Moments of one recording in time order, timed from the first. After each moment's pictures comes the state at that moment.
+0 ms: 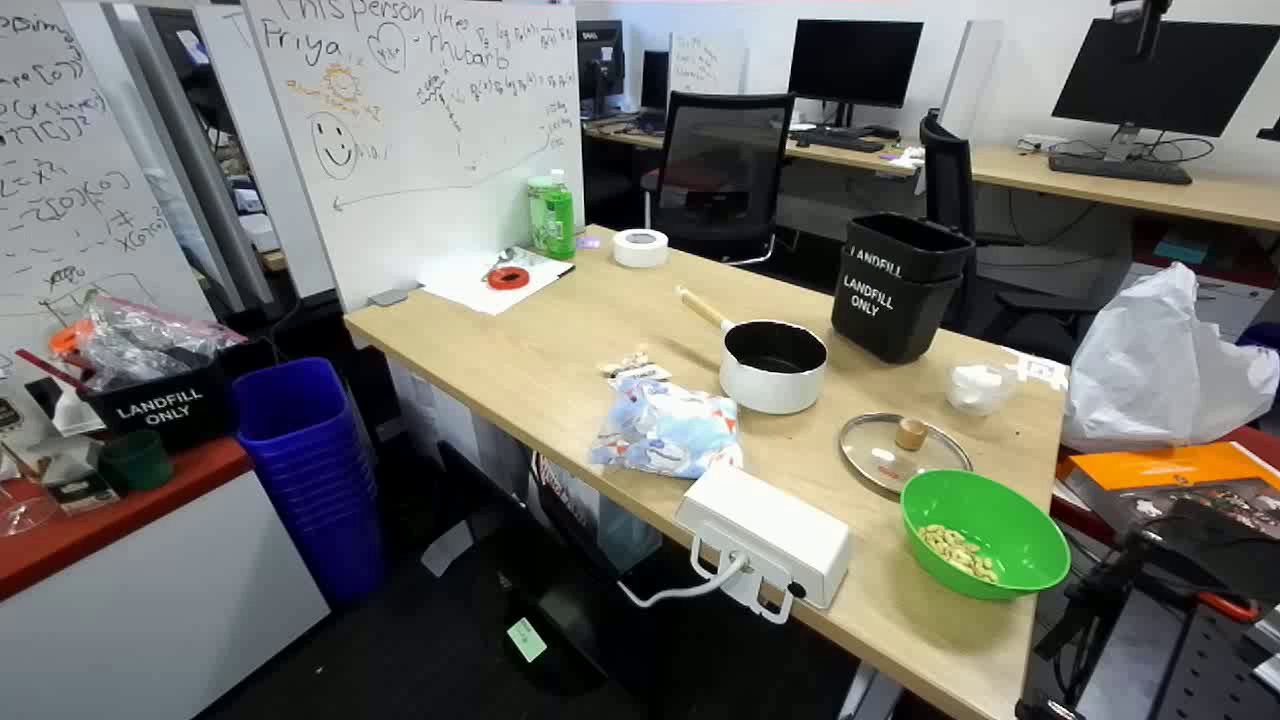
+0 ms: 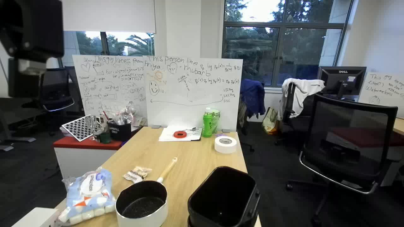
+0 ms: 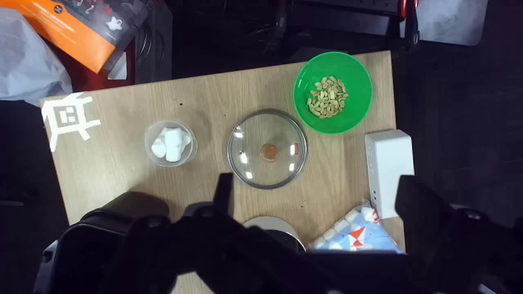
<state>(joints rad) -0.06 -0.22 -0.27 -1.94 -0.07 1.51 -0.43</state>
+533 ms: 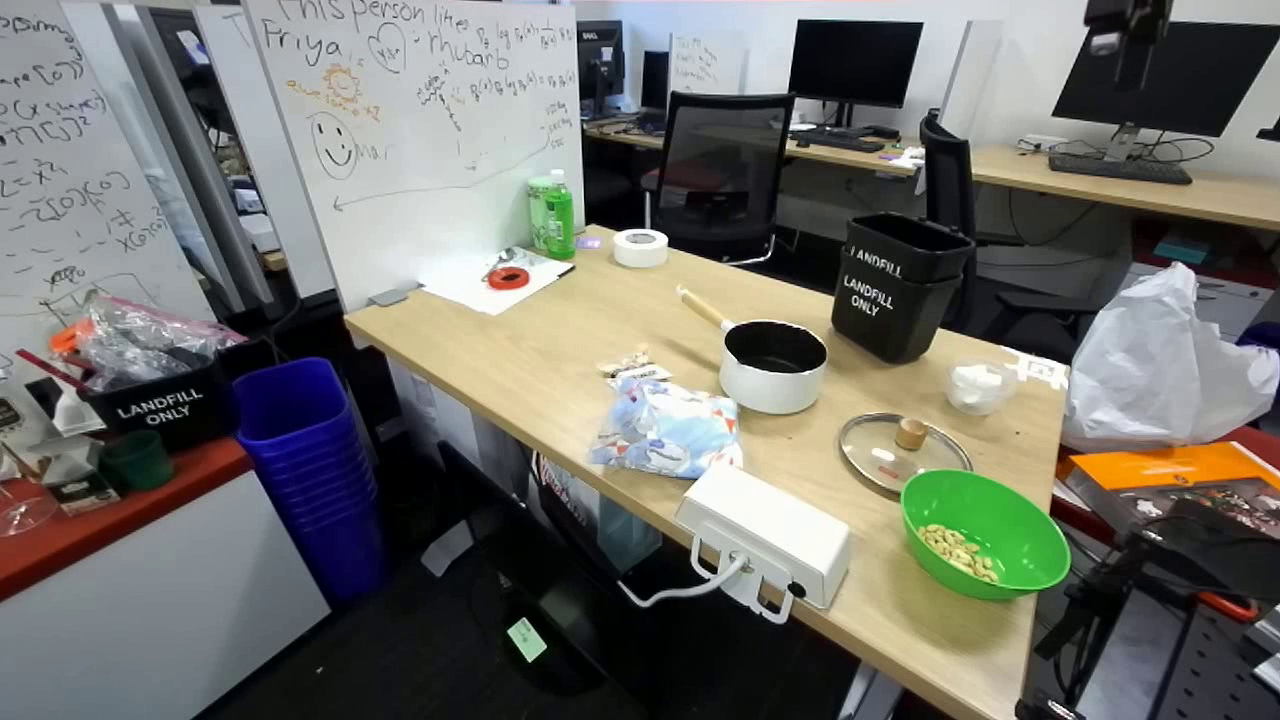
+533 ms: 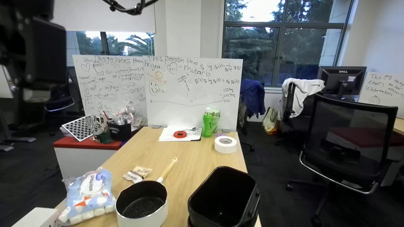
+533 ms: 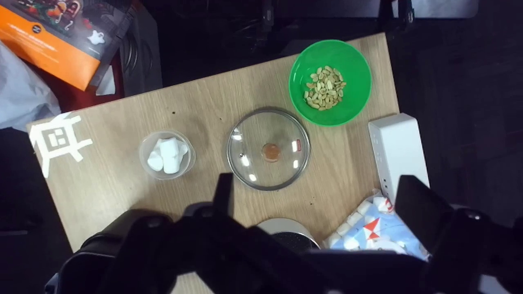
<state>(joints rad) -0.09 -0.21 -0.27 -2.00 -0.04 1.57 -0.34</state>
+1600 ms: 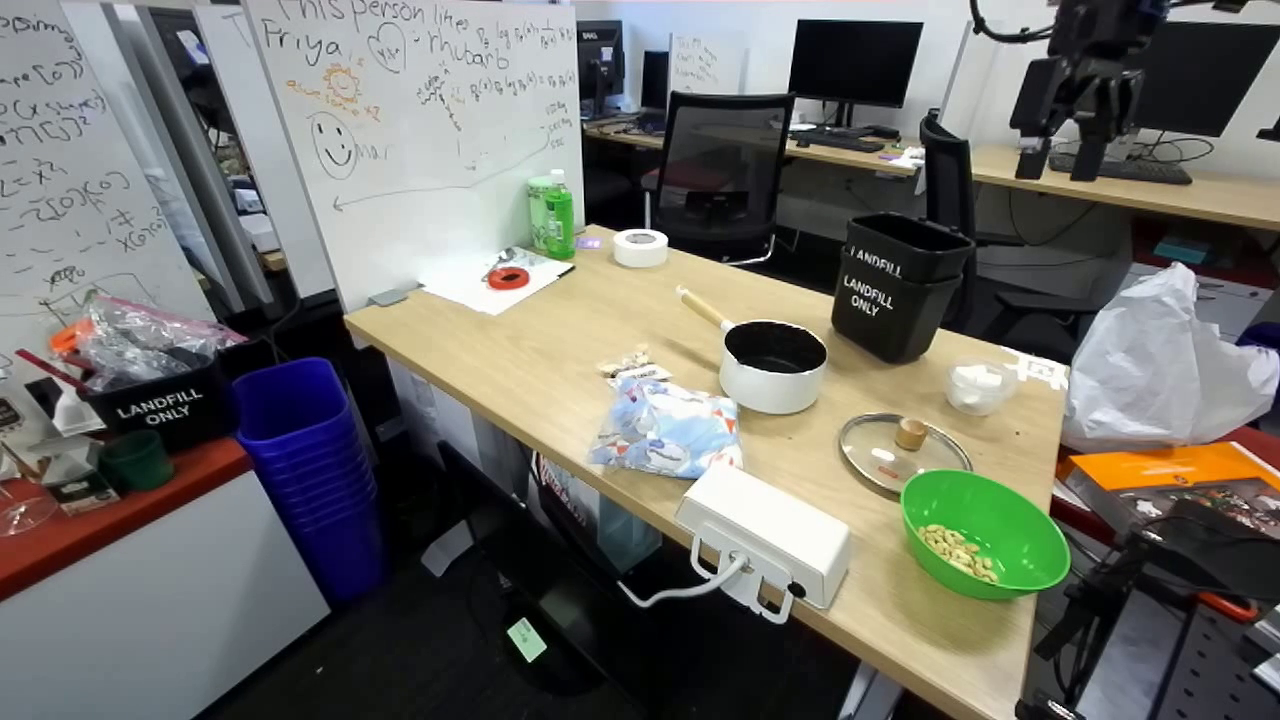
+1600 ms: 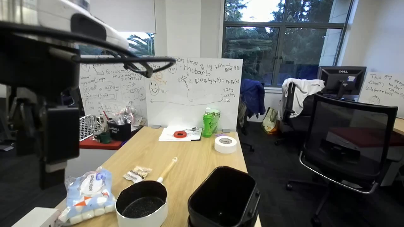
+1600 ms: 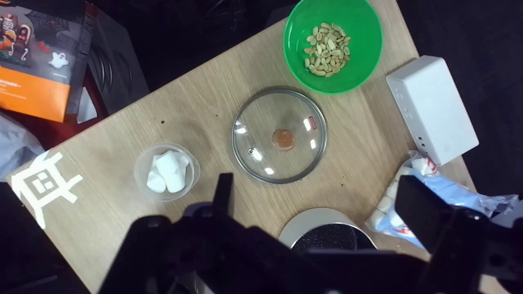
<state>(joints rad) -0.13 -0.16 -0.27 -2.17 0.03 1.82 -0.15</state>
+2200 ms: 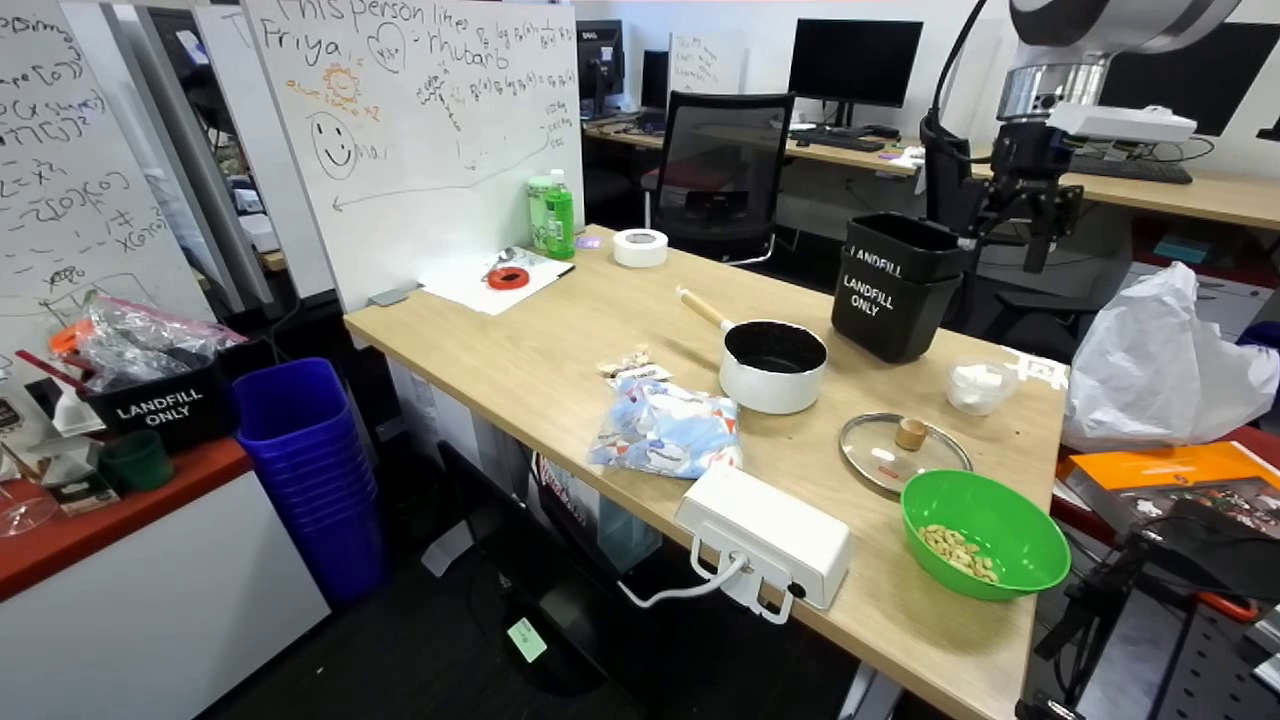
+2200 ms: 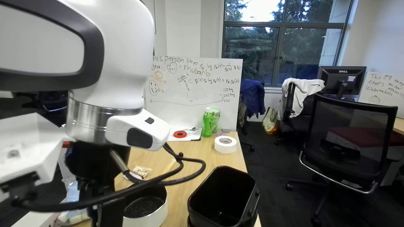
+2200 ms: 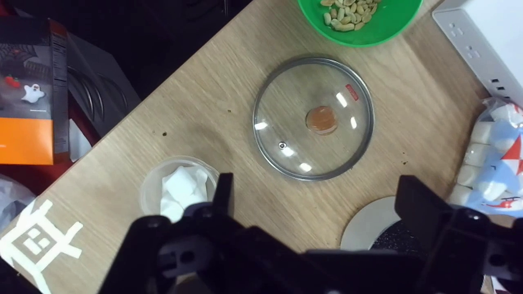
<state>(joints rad) -0.19 0.10 -0.27 -2.18 0.12 2.05 -0.06</state>
